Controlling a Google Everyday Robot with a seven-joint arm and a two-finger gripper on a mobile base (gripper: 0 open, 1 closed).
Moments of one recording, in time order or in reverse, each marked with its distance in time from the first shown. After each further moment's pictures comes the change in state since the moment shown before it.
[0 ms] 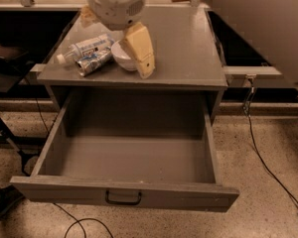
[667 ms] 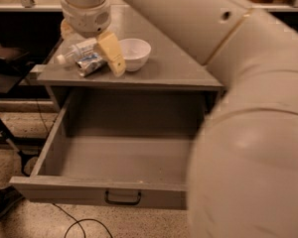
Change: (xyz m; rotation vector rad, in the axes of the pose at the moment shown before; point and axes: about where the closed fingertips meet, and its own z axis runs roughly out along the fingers) arm -0.011 -0.071 0.072 -0.061 -0.036 -0.081
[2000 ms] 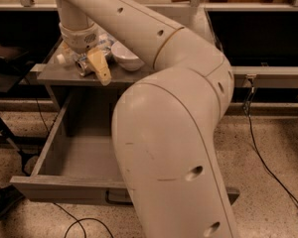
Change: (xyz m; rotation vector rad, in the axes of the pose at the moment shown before) arm 0.013 -0.058 0.108 -0.104 -0.080 0.067
